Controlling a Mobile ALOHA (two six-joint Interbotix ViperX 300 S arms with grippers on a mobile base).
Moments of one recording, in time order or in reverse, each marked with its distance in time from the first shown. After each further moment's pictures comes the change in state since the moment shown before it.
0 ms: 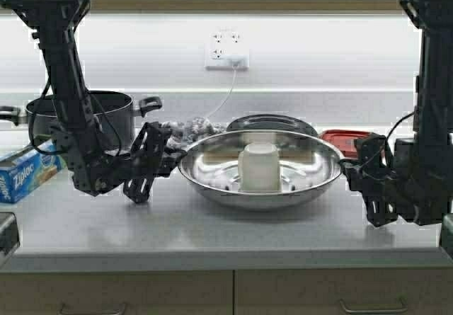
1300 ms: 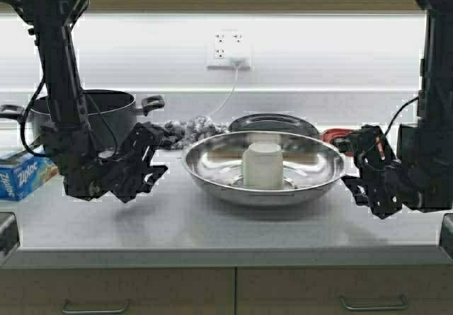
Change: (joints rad) left arm -0.002 -0.020 0.083 -0.110 -0.110 0.144; right arm 0.005 -0.071 0.054 -0.020 0.051 -0.112
